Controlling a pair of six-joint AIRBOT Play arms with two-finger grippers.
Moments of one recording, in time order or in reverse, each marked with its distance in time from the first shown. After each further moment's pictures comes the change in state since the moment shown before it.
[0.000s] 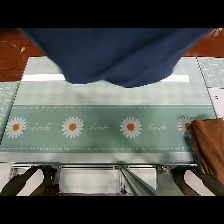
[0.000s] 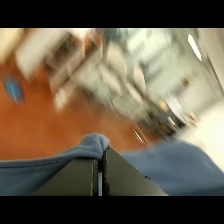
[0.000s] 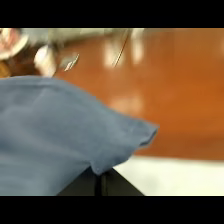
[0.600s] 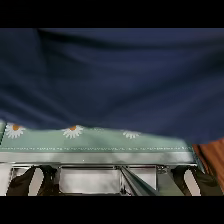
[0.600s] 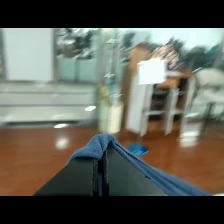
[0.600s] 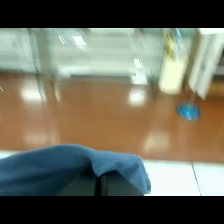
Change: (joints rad) left arm 0.067 0.333 0.261 0.579 -0.145 -0.108; right arm 0.000 0.407 0.069 -0.372 0.261 0.150
